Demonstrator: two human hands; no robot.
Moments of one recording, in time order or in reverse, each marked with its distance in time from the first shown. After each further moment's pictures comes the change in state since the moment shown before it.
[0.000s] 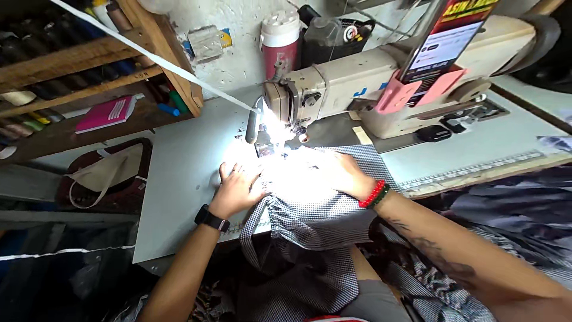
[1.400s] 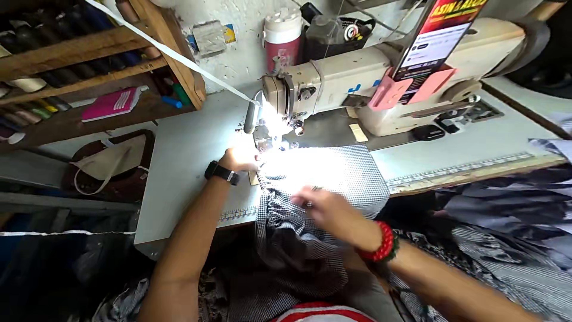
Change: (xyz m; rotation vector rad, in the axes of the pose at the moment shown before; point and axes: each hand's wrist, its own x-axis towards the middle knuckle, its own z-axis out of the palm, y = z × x) left_hand 0.073 0.003 -0.043 -0.132 -0.383 -0.109; right_hand -0.092 -0.065 -0.007 0.306 0.118 -0.242
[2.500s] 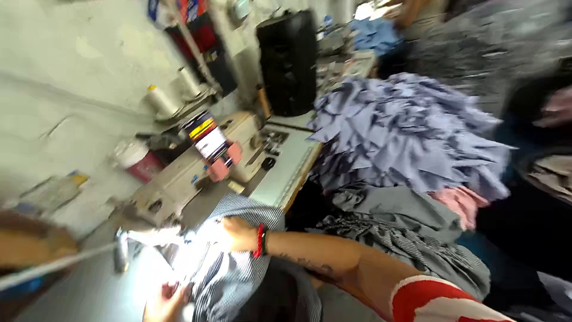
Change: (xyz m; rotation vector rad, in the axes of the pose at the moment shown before) left_hand -0.051 0.027 0.073 -0.830 0.436 0.098; right_hand 0.057 0.073 -0.005 -0.023 -0.040 0.270
